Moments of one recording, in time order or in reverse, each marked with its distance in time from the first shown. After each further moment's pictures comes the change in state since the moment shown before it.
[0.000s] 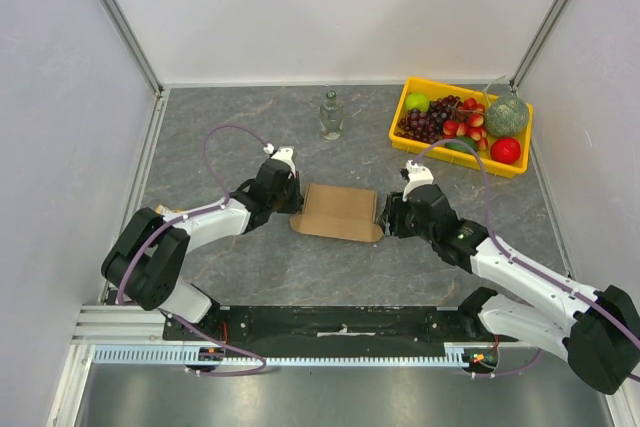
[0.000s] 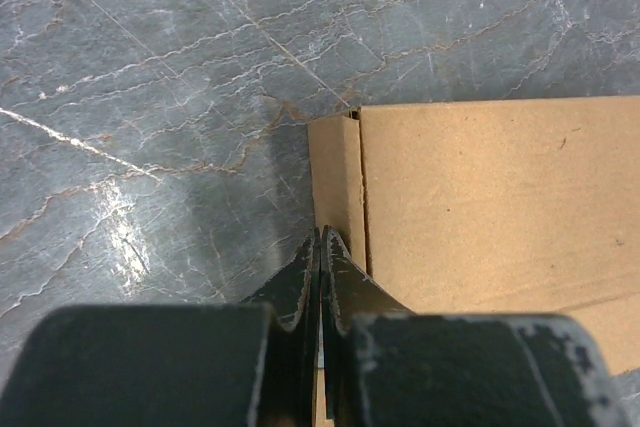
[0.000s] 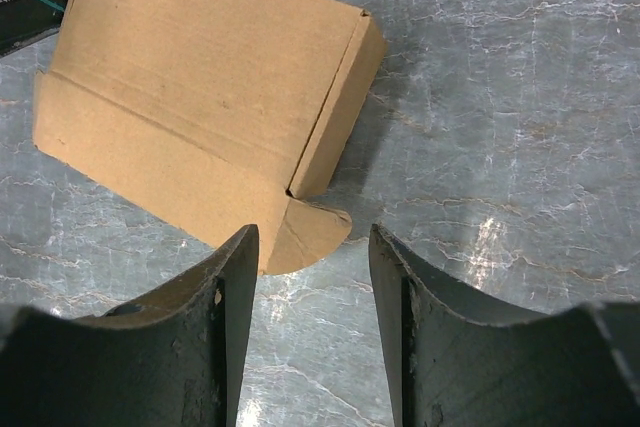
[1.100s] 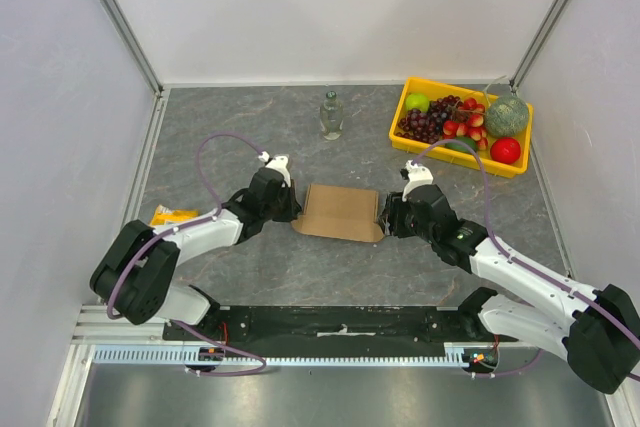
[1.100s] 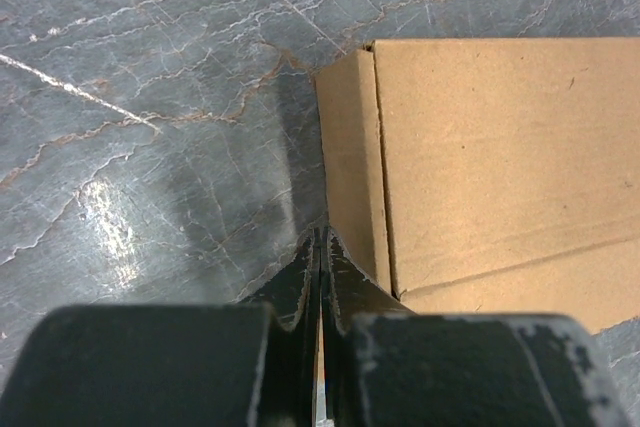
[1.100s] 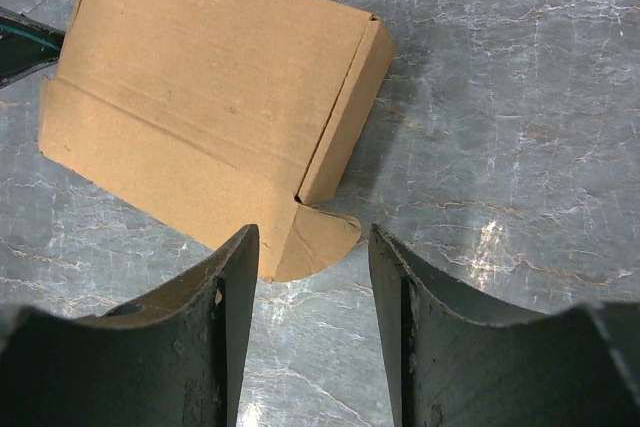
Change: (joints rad) left arm 0.000 -0.086 -0.095 0.031 0.036 -0.002; right arm 0.000 0.005 -0.006 0.016 -0.001 0.000
